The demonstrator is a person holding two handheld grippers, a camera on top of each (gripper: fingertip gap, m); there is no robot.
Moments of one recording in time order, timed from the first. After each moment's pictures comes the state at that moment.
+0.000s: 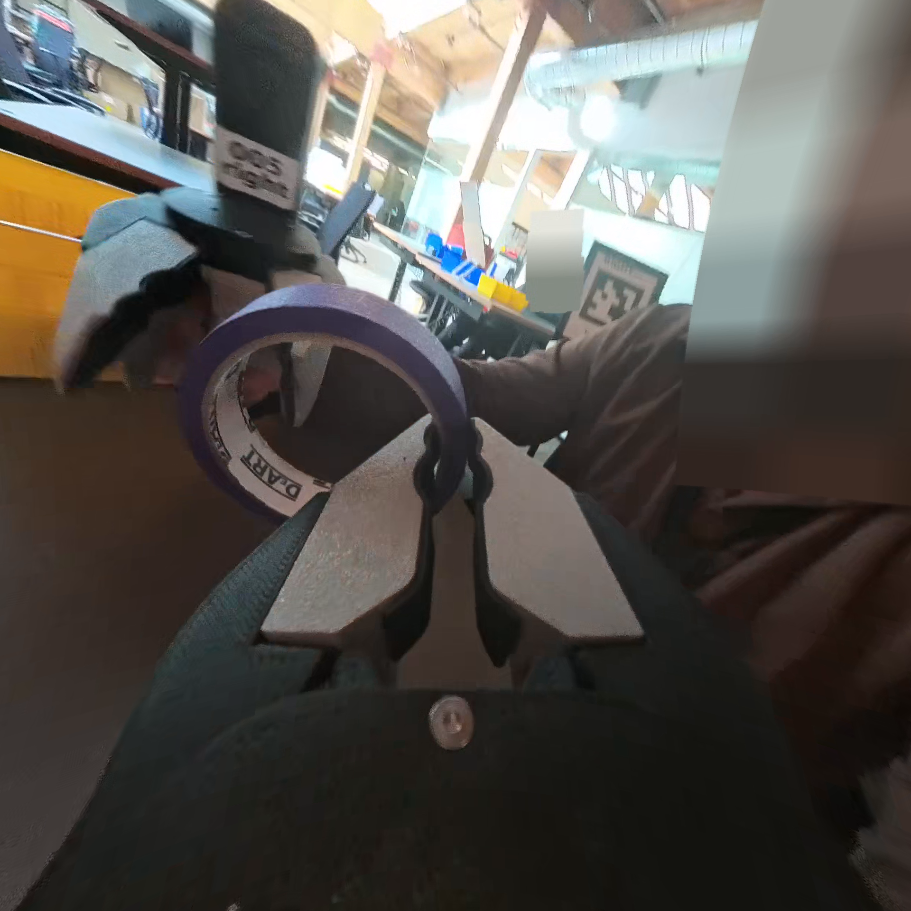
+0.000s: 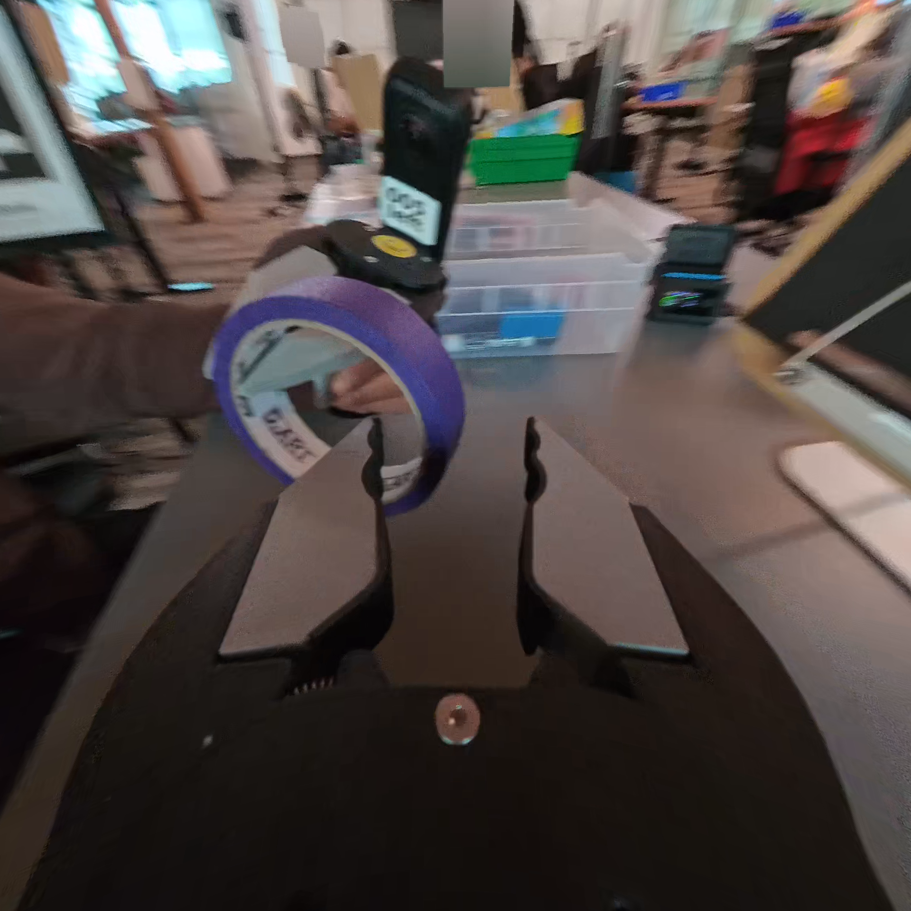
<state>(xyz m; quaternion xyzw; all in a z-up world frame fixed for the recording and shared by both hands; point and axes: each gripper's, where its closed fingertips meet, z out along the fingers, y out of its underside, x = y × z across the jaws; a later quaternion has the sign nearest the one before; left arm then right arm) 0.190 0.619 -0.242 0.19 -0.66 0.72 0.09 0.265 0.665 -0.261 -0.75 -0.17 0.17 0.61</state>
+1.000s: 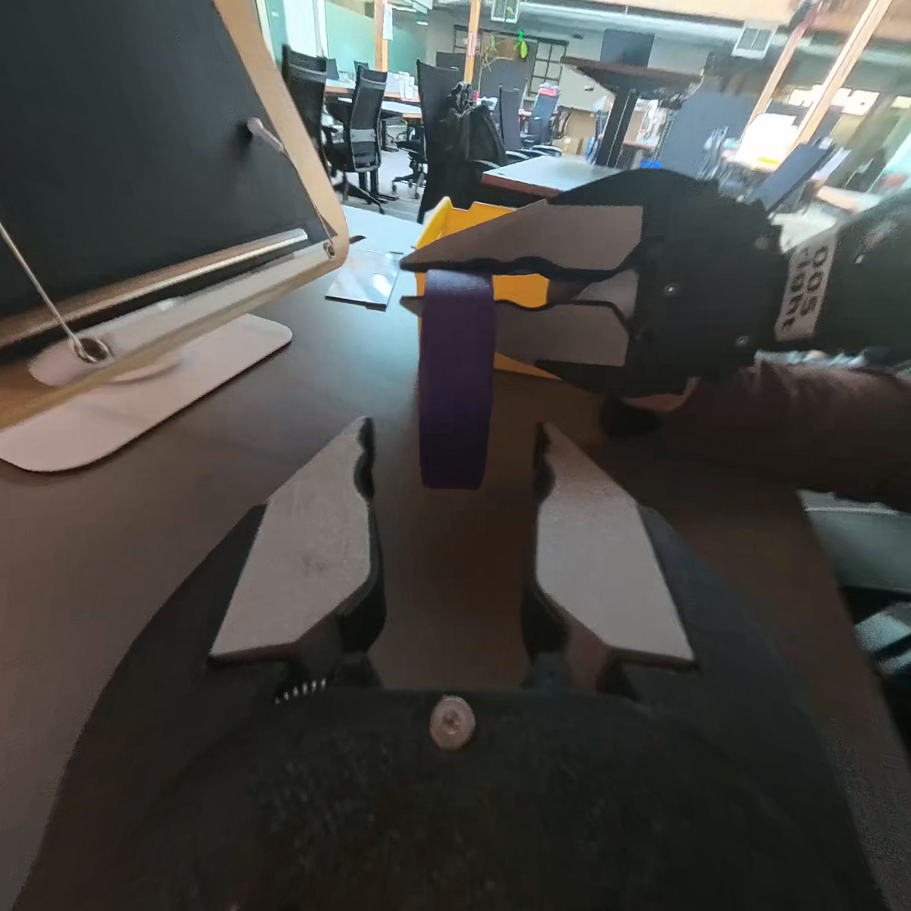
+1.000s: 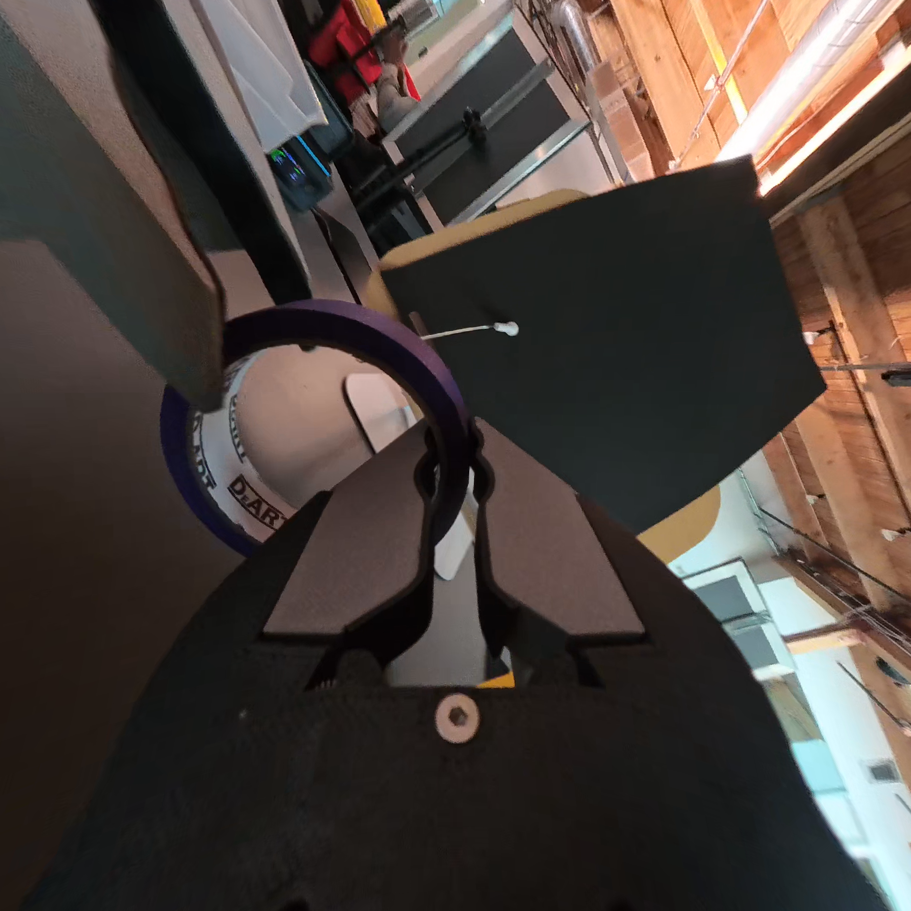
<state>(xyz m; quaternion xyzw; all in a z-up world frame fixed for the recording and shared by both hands) 0.288 0.671 -0.276 0.39 -0.66 0.58 -0.27 0.342 0.676 -0.243 -0.69 -0.20 -0.48 0.50</state>
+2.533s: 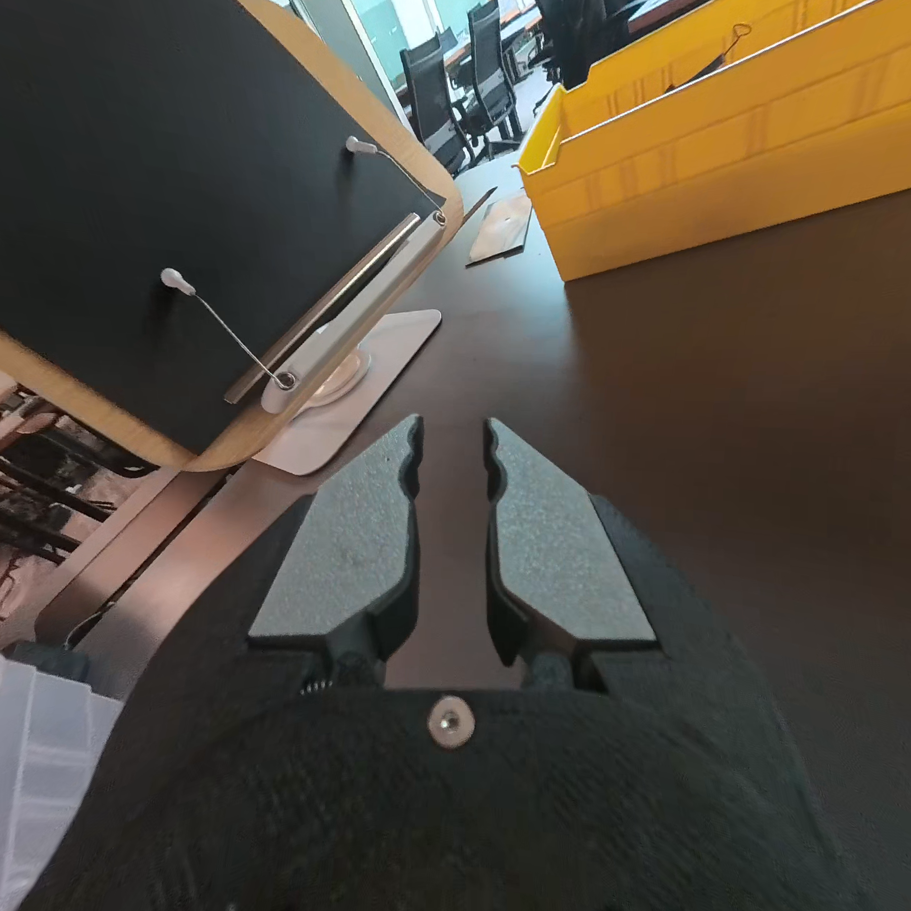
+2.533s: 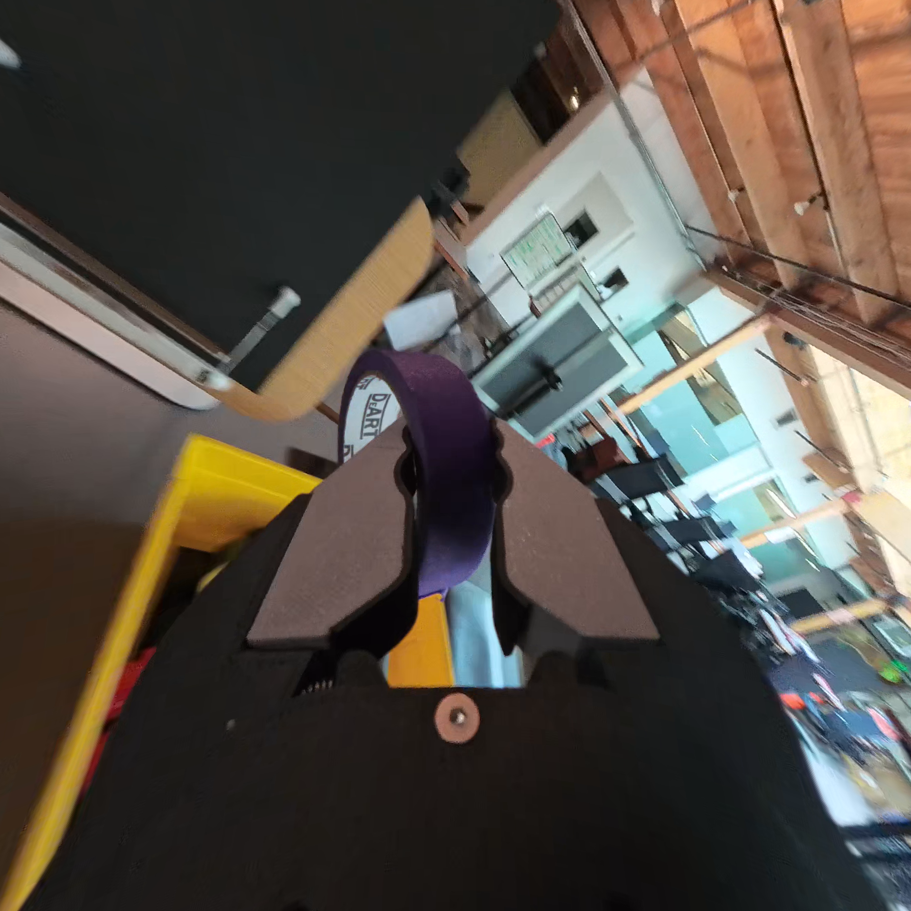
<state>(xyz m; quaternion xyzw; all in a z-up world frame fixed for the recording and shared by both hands) 0.299 0.714 -0.296 0.33 -0.71 0.40 -0.48 0.475 0.497 -0.118 -0.73 0.07 -0.54 0.41</state>
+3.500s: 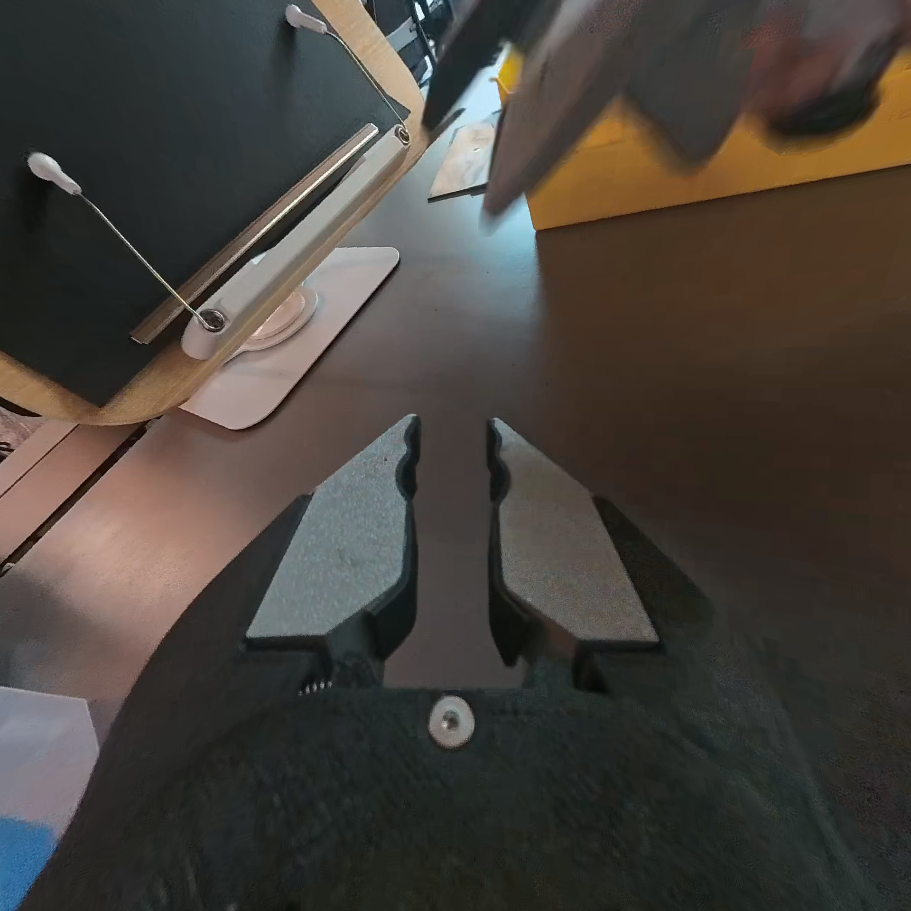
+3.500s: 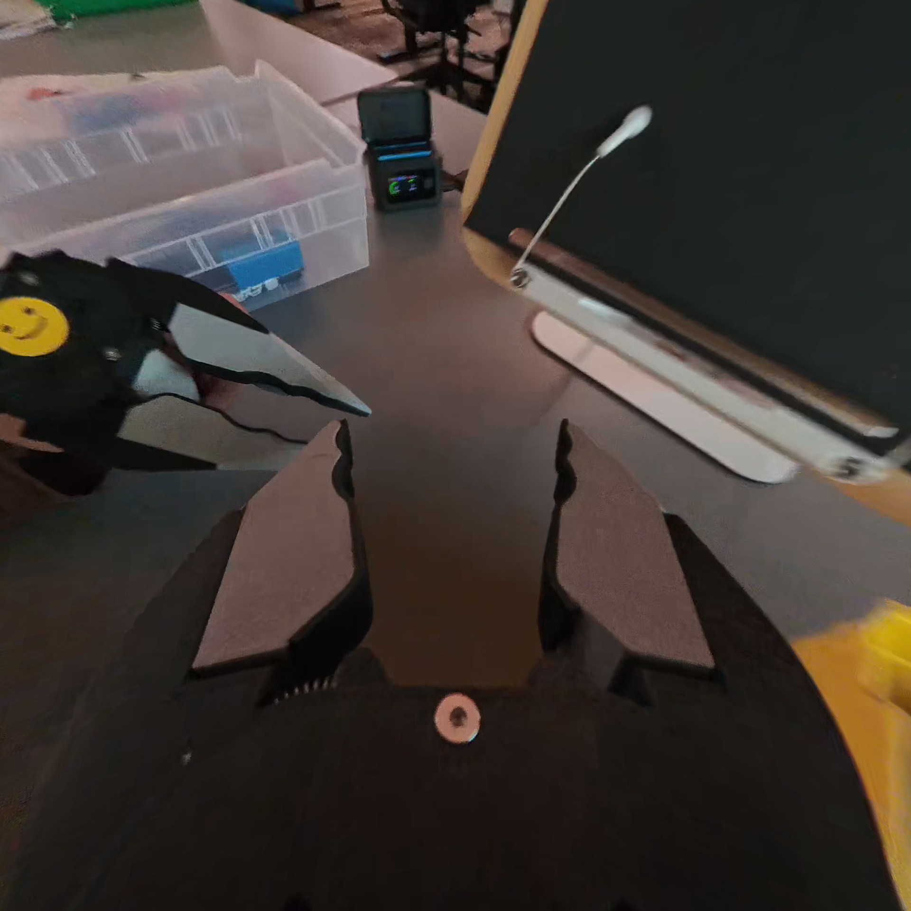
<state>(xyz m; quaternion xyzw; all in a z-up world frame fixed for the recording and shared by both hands) 0.300 0.709 -0.321 0.37 -0.74 0.39 -0.41 0.342 0.683 -0.265 -0.85 0.06 -0.05 0.52</state>
